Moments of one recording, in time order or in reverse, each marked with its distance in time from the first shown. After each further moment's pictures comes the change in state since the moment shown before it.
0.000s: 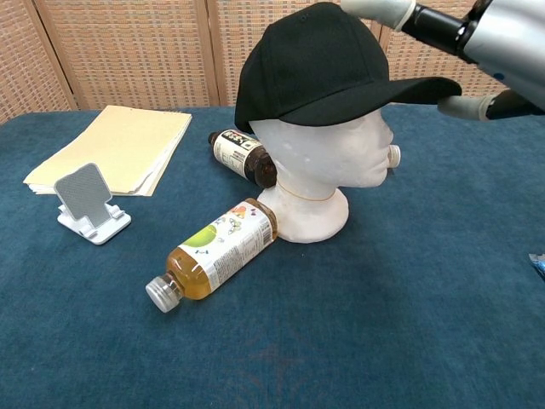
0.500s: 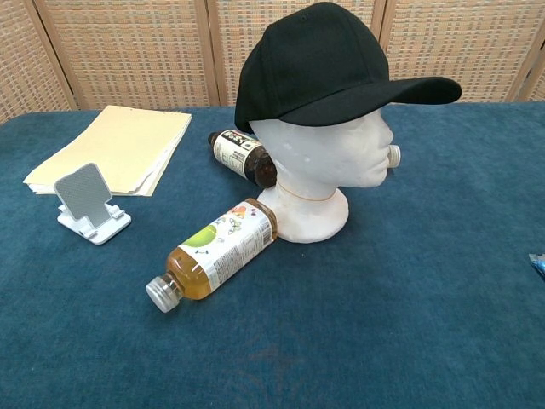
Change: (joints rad) left arm 0.022 0.029 0.002 -0.008 0.050 0.069 -0.056; right arm -0.224 0.192 -0.048 -0.038 0.087 0.232 0.147
